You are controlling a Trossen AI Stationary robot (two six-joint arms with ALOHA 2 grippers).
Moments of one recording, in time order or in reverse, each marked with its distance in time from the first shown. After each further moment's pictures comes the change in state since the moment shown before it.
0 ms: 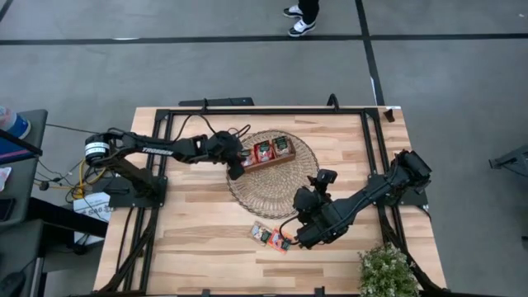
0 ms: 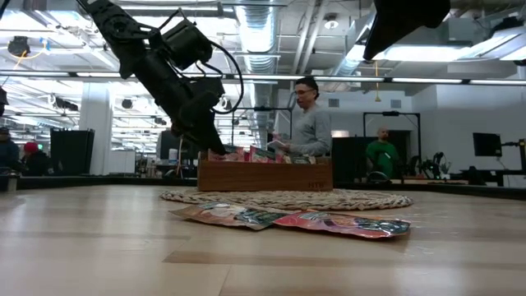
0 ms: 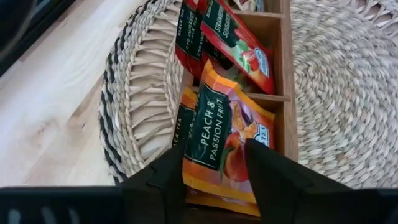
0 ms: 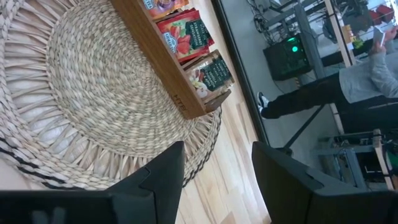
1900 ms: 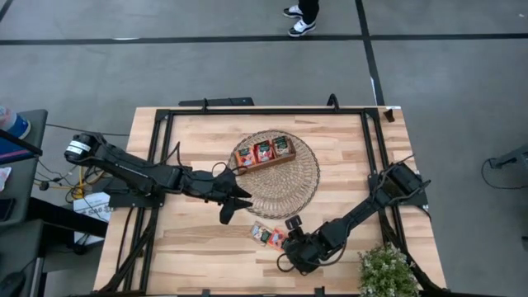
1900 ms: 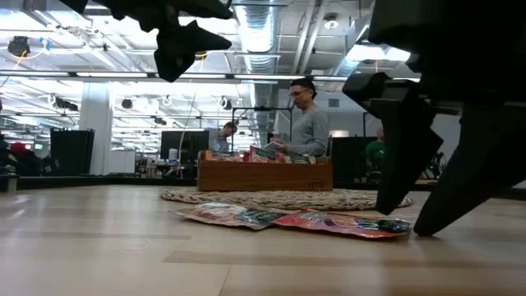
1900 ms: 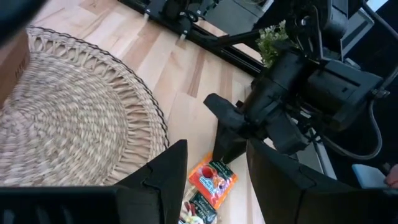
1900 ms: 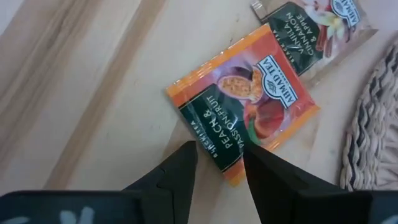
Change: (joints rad) left arm -0.542 -0.212 0.000 0.187 -0.035 -0.501; right arm 0.076 0.166 -0.385 1.135 -0.597 -0.788
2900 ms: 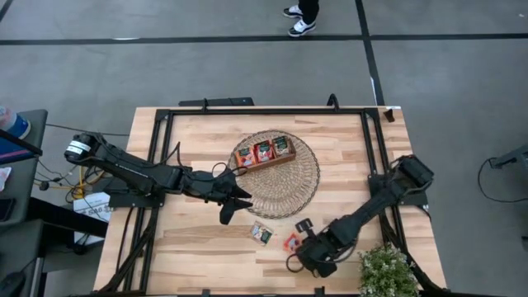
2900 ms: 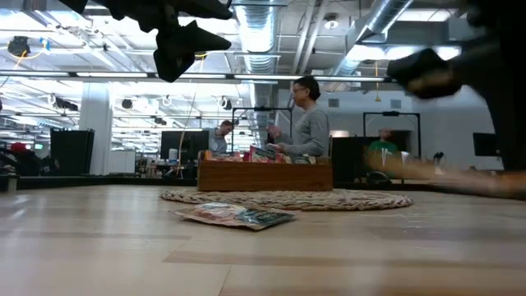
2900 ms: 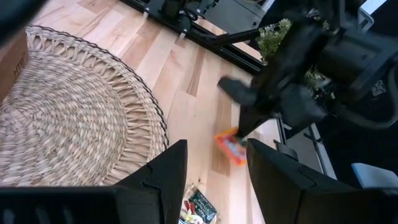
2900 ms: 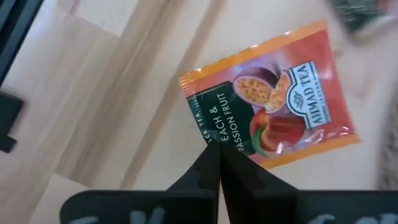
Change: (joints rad) left arm -0.001 0.000 0.000 0.000 0.001 0.000; right arm 0.028 -0.147 -0.011 -0.166 -0.221 0.069
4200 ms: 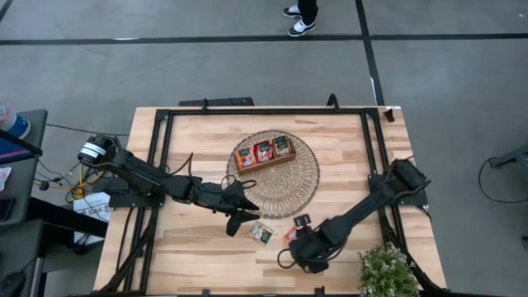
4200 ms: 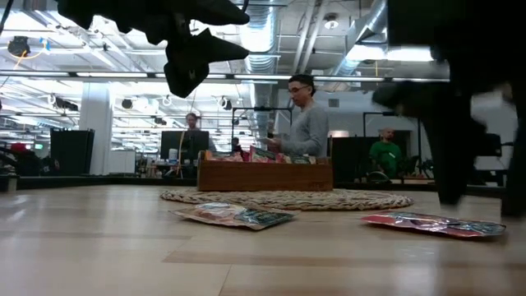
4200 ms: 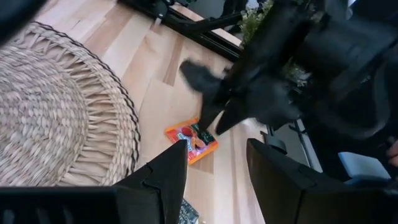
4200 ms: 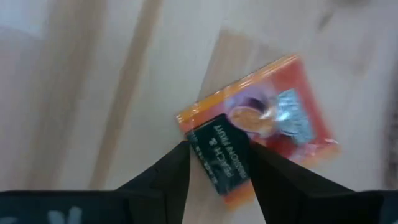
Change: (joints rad) left arm -0.054 0.180 -0.001 0.208 0.016 -0.005; right arm -0.027 0.071 0.070 -0.080 0.023 0.106
